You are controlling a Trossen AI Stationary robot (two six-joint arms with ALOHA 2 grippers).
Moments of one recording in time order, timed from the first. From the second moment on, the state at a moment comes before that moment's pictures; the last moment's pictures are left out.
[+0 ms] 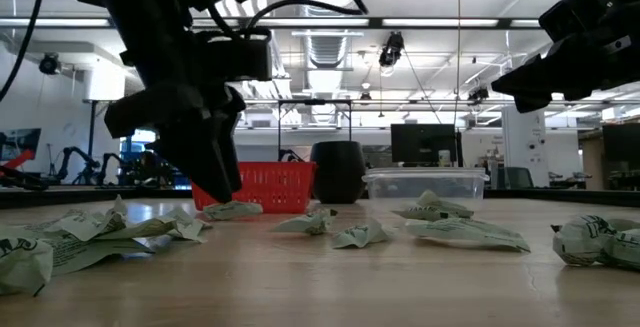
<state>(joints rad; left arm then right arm) -0.32 1.72 1.01 -0.45 -0.34 -0.28 0.04 0.42 0.03 0.20 0.02 0.05</state>
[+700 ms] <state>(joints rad) -0.31 1.77 1.01 -0.45 -0.31 -0.28 0.04 0.42 0.03 0.20 0.02 0.05</state>
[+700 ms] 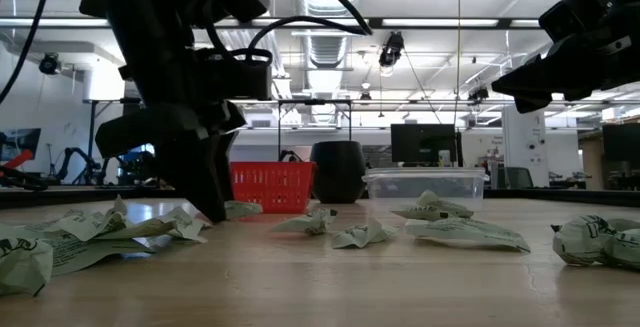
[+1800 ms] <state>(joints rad) -0.29 1.56 1.08 -0.60 -0.62 -0.08 0.04 0.42 0.03 0.19 0.02 0.05</state>
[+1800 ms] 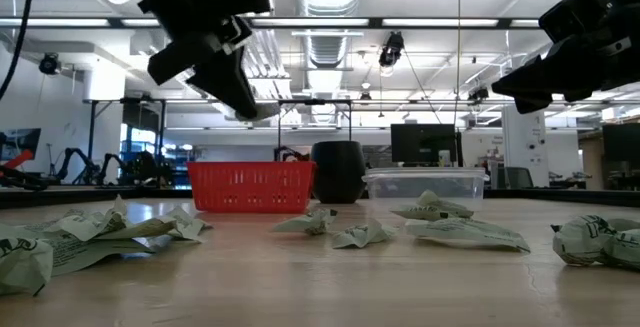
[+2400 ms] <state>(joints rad) -0.06 1.56 1.04 -0.64 -0.45 -0.01 0.17 0.52 0.04 0.26 -0.06 0.10</state>
